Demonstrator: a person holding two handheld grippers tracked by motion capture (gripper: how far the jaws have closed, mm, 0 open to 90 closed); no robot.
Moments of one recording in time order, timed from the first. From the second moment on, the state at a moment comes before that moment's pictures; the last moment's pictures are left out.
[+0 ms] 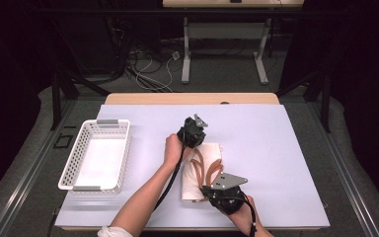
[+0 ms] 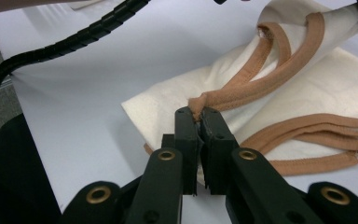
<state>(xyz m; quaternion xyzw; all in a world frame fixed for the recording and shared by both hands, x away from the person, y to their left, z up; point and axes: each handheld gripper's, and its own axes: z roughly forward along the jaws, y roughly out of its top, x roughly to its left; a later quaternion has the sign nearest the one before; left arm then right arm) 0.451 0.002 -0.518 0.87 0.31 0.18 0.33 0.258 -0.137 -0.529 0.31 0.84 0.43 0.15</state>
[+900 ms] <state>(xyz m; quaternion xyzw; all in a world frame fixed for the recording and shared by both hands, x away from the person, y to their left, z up) 0.432 0.039 -0.500 0.84 0.35 0.18 0.37 0.262 -0.147 -0.540 0.32 0.85 0.39 0.14</state>
